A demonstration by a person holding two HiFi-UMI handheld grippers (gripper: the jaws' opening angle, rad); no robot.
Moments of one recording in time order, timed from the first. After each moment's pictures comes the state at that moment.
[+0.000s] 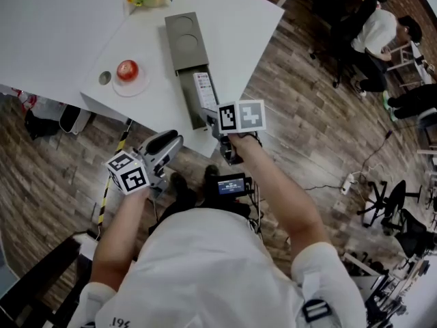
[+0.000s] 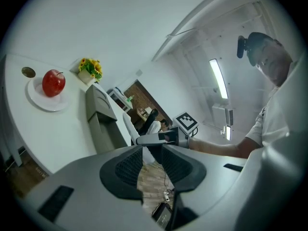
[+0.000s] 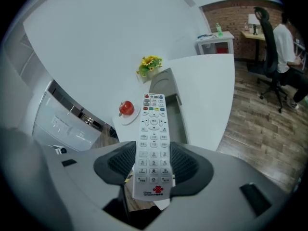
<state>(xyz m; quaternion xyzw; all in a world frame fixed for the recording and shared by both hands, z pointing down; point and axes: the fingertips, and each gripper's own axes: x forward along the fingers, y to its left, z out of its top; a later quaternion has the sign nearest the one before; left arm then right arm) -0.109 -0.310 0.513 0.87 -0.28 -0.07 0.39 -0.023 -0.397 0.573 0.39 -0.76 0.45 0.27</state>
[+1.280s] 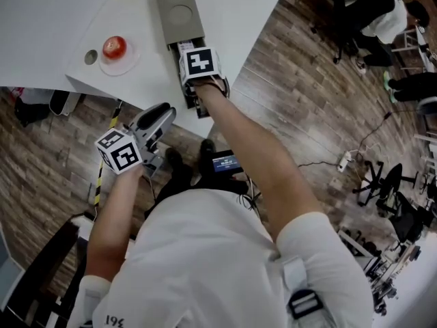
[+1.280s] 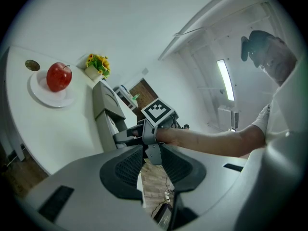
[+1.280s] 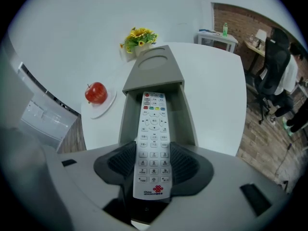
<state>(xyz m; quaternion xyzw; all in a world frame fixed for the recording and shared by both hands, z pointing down) -0.114 -0.335 0.532 0.86 -0.29 -0.06 0.42 -0.054 -0.467 0.649 0.45 -0.69 0.40 0.40</state>
